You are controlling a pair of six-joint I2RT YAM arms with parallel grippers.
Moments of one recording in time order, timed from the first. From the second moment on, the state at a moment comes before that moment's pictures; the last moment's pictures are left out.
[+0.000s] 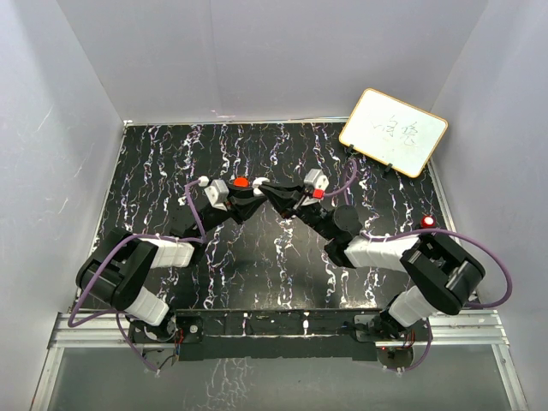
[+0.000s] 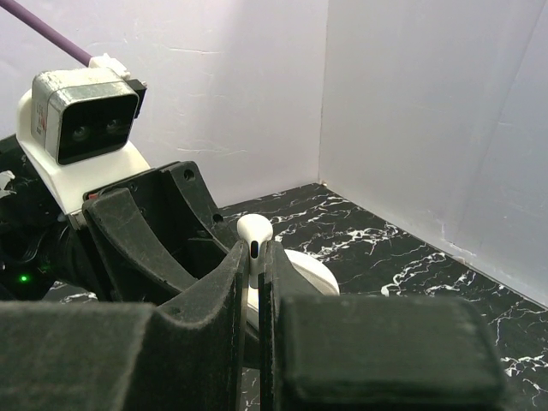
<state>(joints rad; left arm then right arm) -0.49 1.52 0.42 1.47 0.59 -0.21 0.77 1.49 0.58 1.36 -0.20 0.08</state>
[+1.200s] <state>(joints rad) -0.49 1.48 0.42 1.44 0.60 -0.18 0.78 1.52 0.58 1.36 -0.18 0.07</state>
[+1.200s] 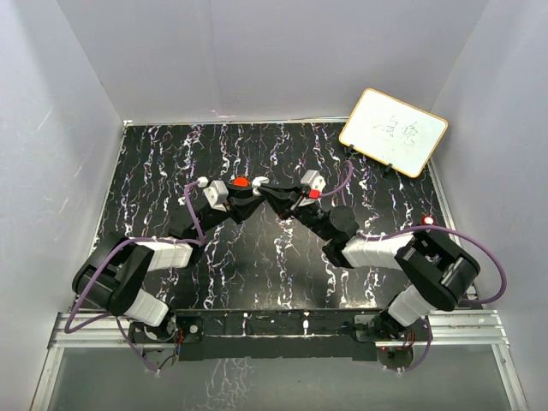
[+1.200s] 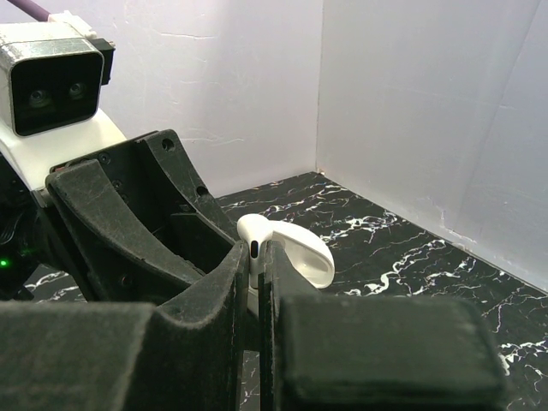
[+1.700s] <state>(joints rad) -0.49 1.47 0.42 1.43 0.59 -0.17 0.78 1.52 0.57 1.36 -0.18 0.07</state>
